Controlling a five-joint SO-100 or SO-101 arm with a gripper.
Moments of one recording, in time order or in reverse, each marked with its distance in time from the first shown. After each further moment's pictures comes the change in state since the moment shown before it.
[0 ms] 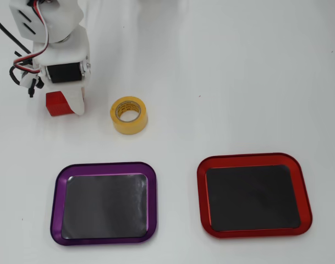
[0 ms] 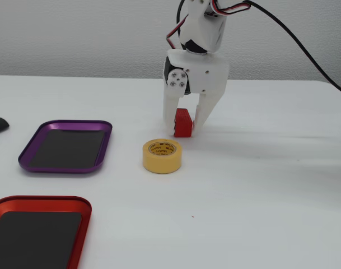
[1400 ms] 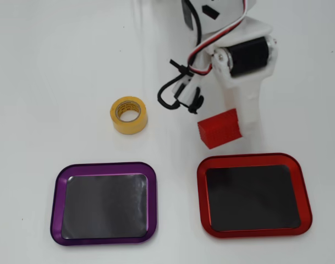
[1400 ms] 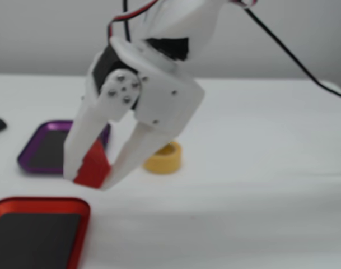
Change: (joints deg) arm -42.5 6.9 -7.8 -12.3 28.4
